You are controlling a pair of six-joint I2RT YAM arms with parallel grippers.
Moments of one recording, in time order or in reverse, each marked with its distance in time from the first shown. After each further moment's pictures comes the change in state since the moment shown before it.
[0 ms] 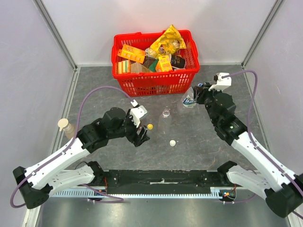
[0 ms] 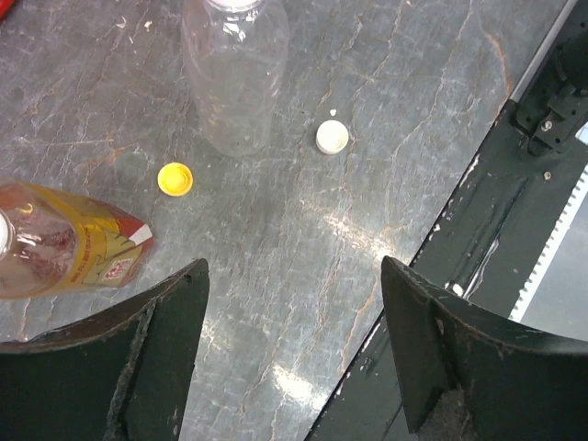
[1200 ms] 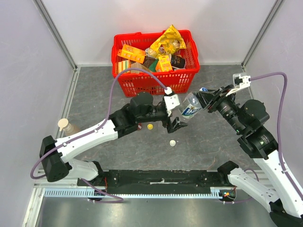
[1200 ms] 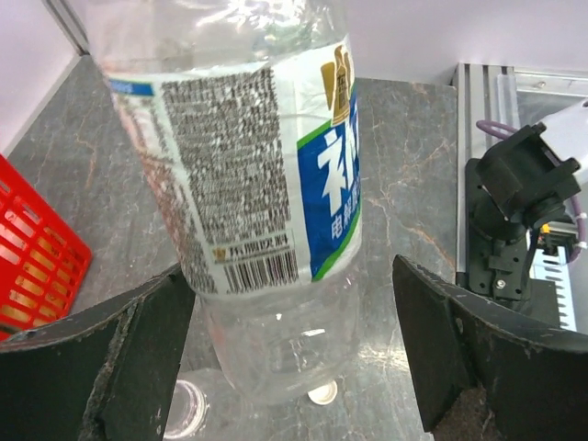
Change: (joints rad) left arm -0.129 0.436 0.286 0.539 0.186 0.165; right arm -0.001 -0.251 0.234 -0.360 -0.423 0.148
